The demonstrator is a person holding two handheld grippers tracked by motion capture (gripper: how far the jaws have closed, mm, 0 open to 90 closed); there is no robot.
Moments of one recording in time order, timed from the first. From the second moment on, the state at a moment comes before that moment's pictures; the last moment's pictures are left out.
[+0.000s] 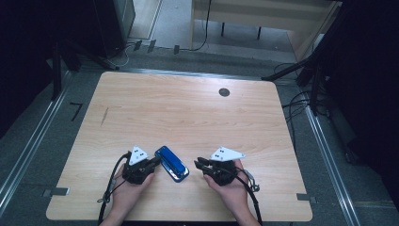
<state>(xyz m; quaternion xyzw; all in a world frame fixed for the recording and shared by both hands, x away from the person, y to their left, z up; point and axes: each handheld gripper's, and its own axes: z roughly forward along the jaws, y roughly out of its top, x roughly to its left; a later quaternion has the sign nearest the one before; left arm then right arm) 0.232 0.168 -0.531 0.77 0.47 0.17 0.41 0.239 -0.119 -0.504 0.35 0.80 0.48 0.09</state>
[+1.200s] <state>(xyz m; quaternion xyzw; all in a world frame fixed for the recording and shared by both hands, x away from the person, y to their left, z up) 0.218 0.144 -0.531 0.79 0.43 0.16 0.41 0.214 -0.070 -0.523 0.32 0.81 0.47 0.12</state>
